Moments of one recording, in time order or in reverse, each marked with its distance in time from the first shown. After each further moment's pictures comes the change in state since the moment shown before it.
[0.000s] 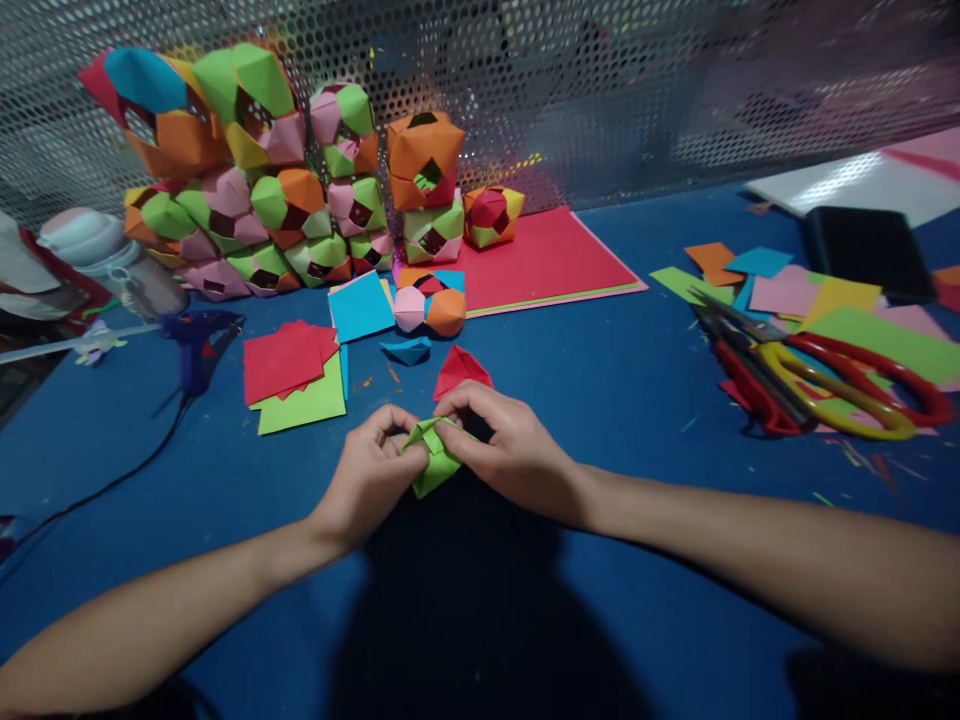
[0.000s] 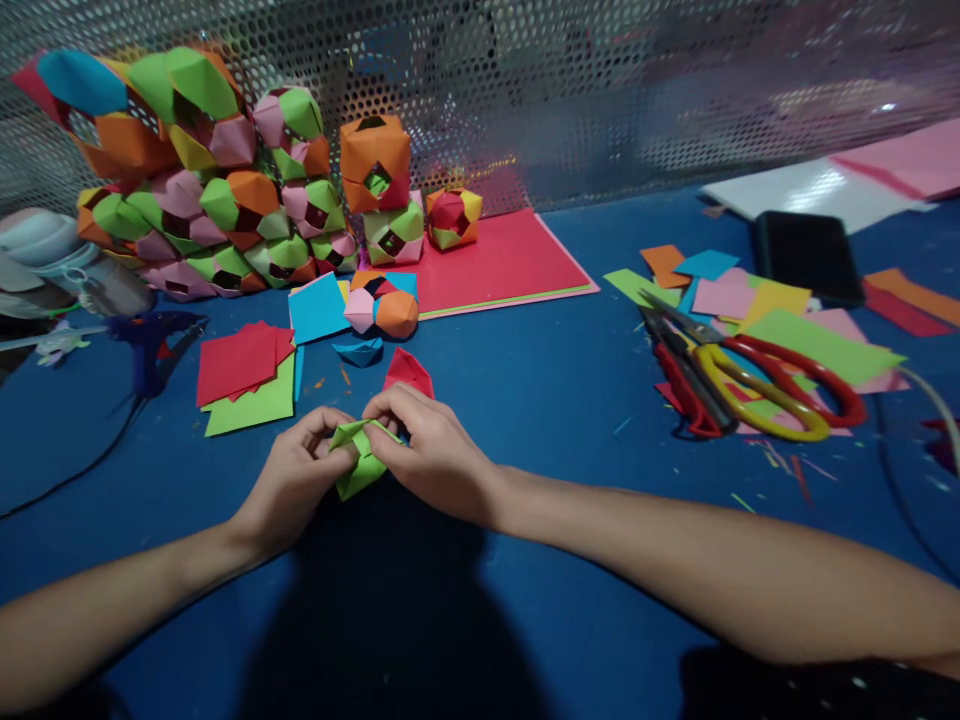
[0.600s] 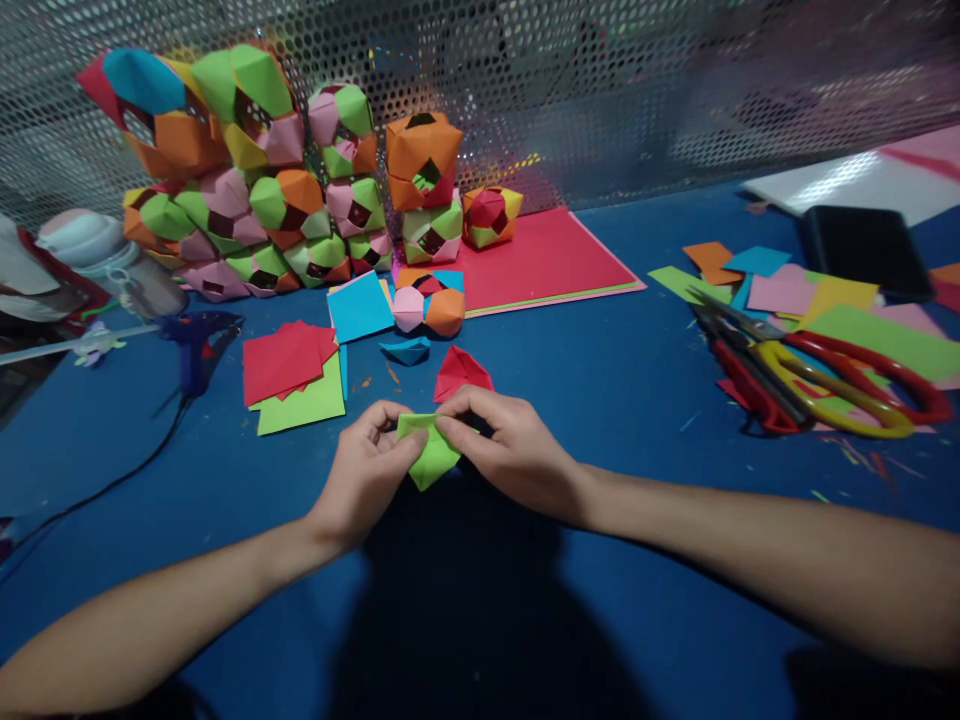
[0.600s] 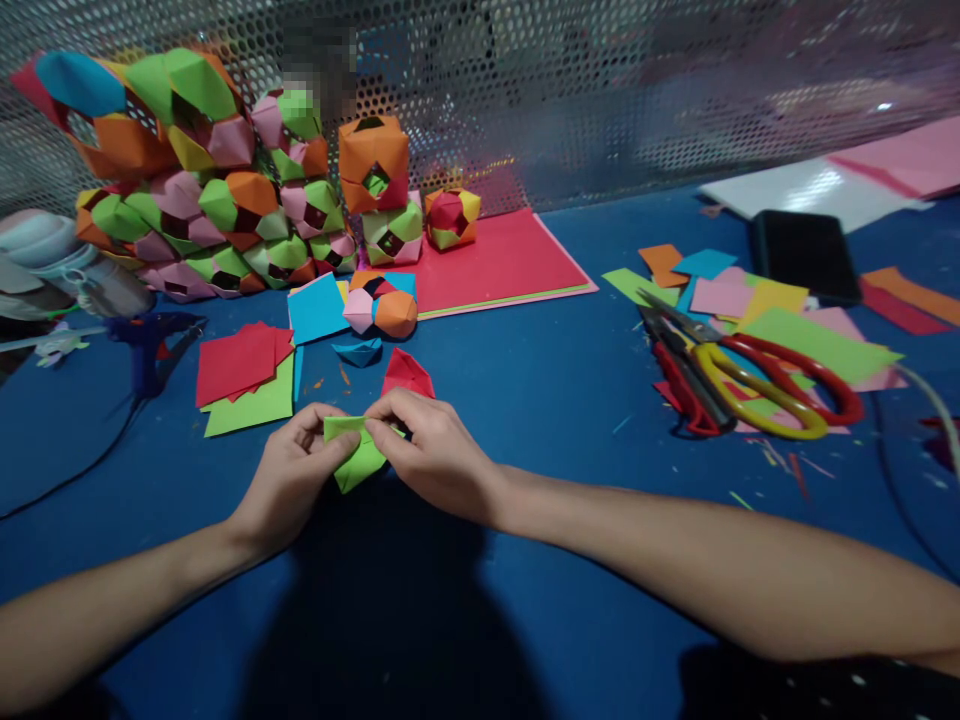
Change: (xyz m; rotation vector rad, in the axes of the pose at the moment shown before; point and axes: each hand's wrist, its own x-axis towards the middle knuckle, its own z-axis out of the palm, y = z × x) left_hand 0.003 -0.007 -0.004 -0.044 0.009 0.062; right_hand 0.000 0.000 -0.002 0.031 -0.019 0.045
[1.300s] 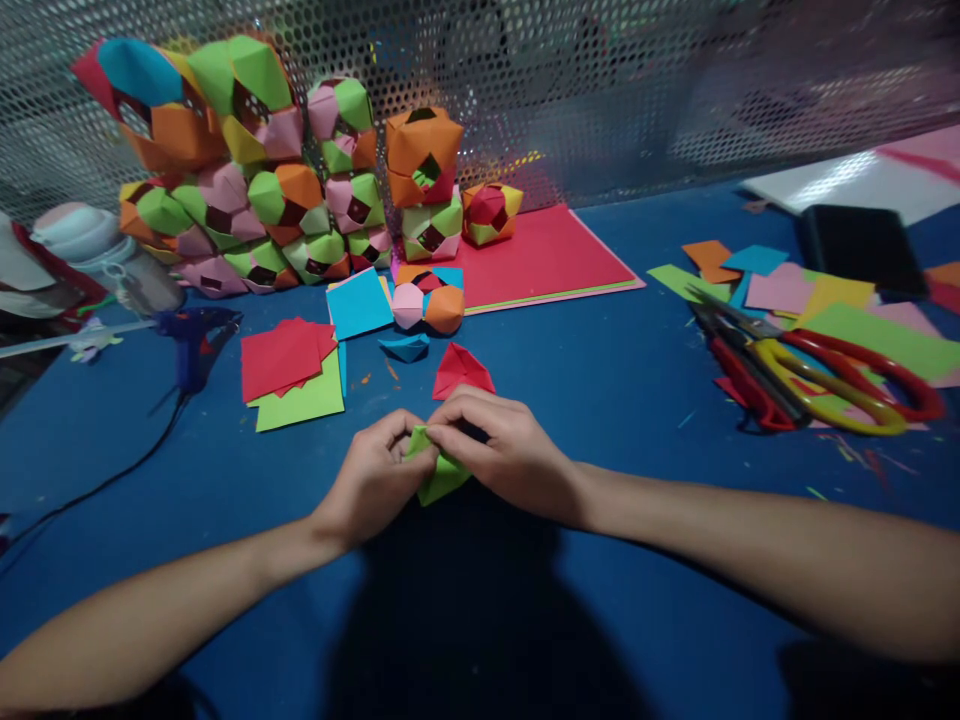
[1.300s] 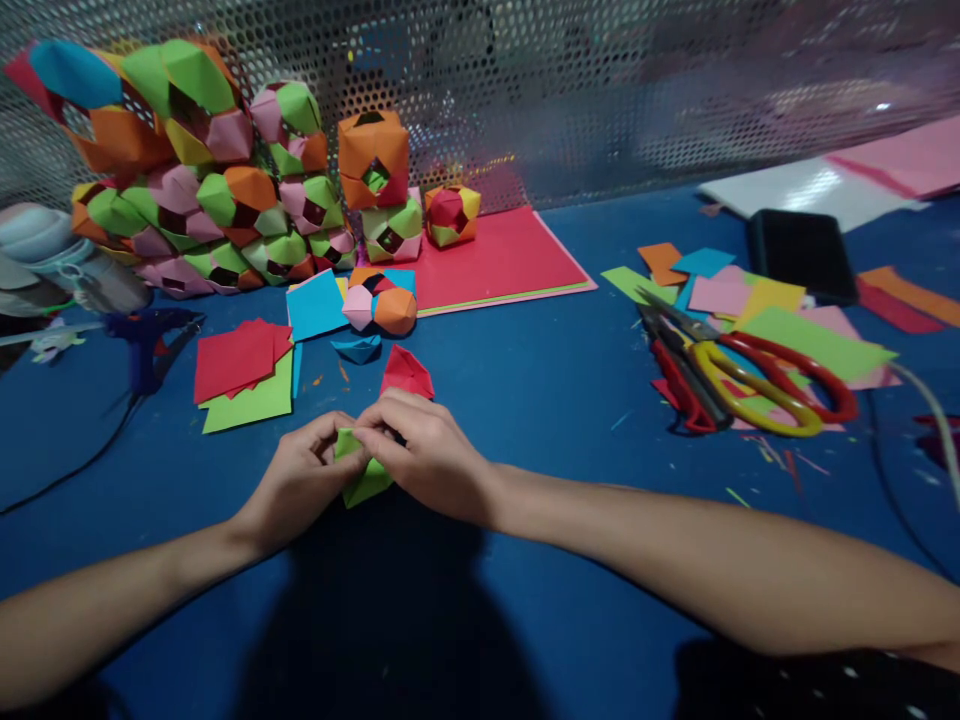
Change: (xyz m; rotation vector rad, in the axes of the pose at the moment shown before) left_hand -0.001 0.003 0.003 0.261 -0.095 0.022; right_hand -0.002 0.000 0.001 -0.057 -0.024 -0.196
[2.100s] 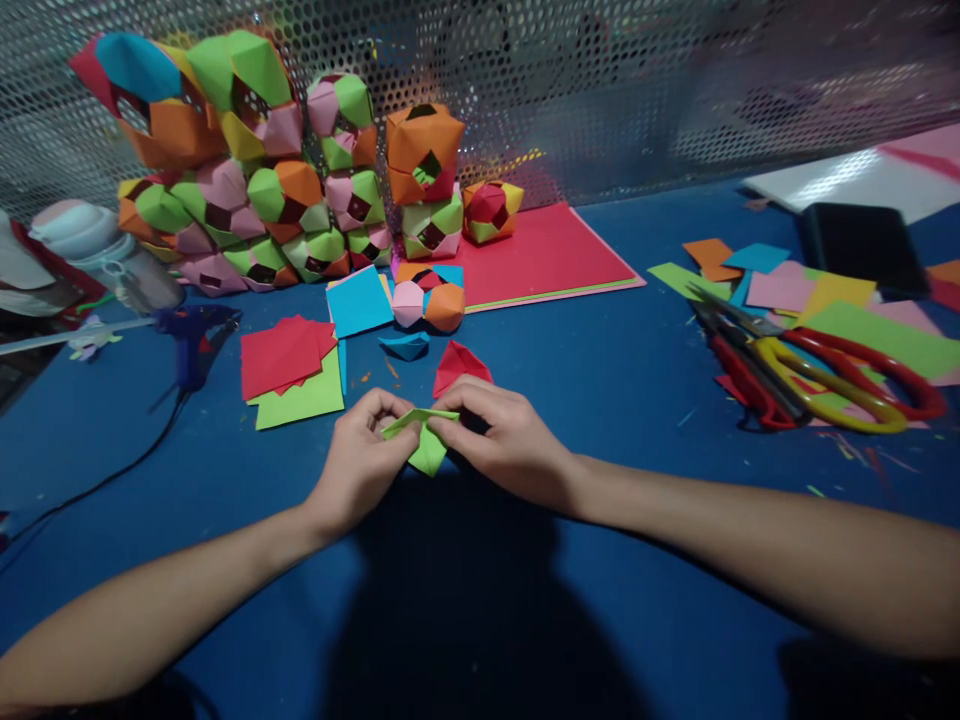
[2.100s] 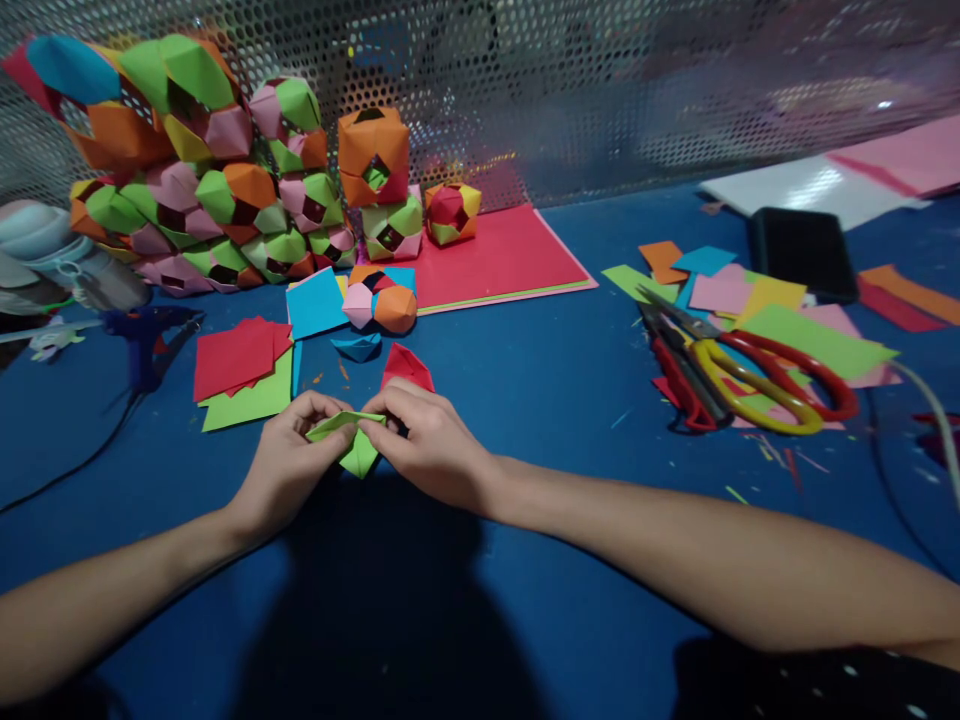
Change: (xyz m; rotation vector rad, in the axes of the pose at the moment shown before) left_hand 0.007 -0.003 -0.007 0.073 0.174 0.121; right_hand 0.002 0.006 0.000 -0.024 0.024 0.053
